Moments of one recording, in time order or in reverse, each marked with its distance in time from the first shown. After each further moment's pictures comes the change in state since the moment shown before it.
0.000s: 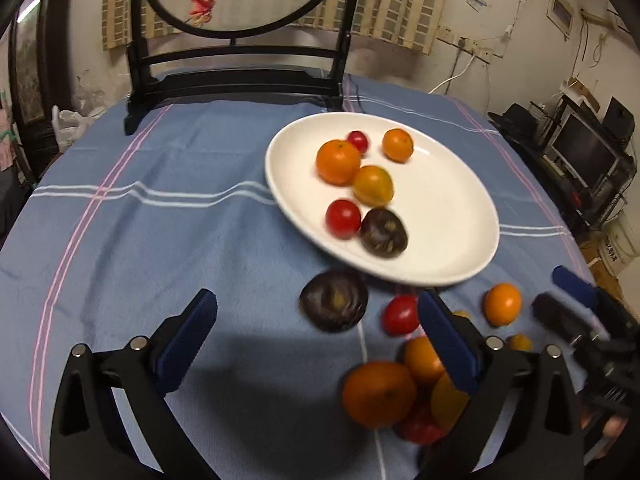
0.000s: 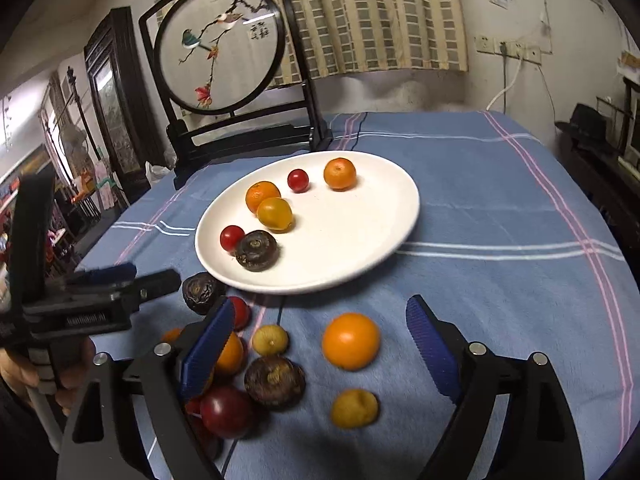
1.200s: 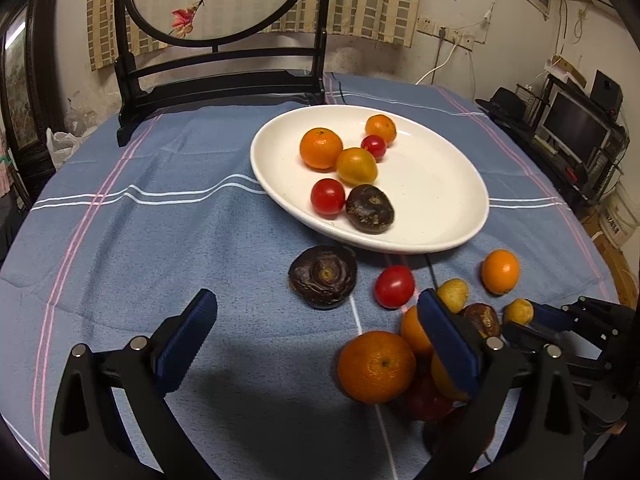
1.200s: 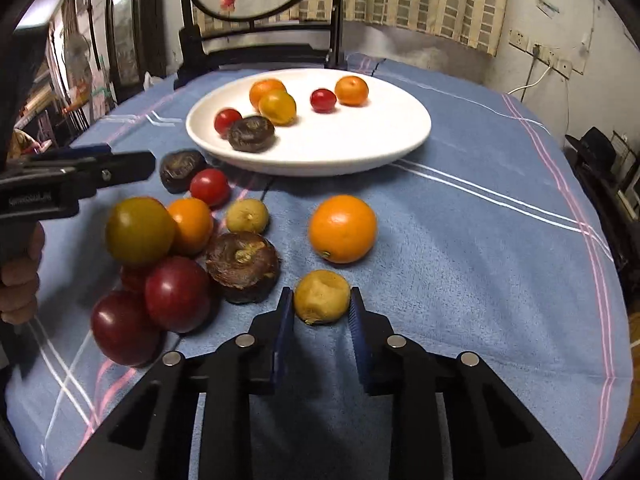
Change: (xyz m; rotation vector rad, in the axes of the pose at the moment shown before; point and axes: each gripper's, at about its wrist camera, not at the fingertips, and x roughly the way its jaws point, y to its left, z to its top) left arm -0.006 -0.011 -0.017 0.084 -0.018 -0.019; right arm 0.012 0.010 -0.049 -0.211 0.194 -0.072
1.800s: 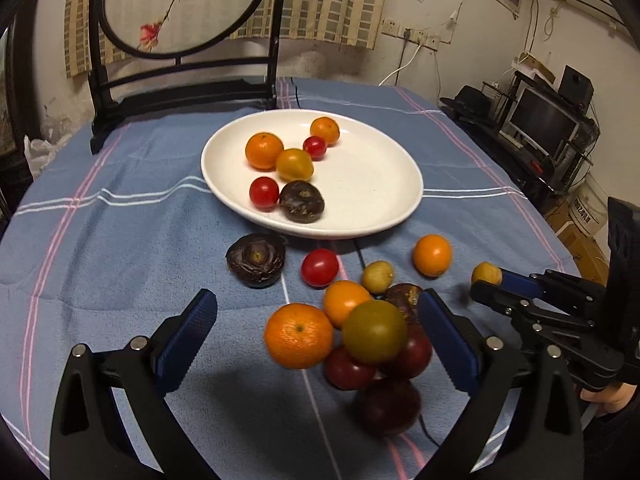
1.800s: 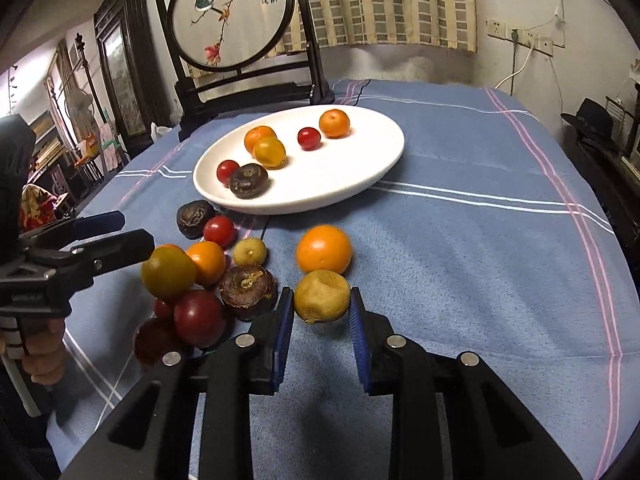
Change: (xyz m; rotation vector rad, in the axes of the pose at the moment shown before) left arm -0.032 -0.038 -0.012 0.046 -0.016 -0.088; right arm -0.030 -0.026 0.002 0.120 -0.091 0.075
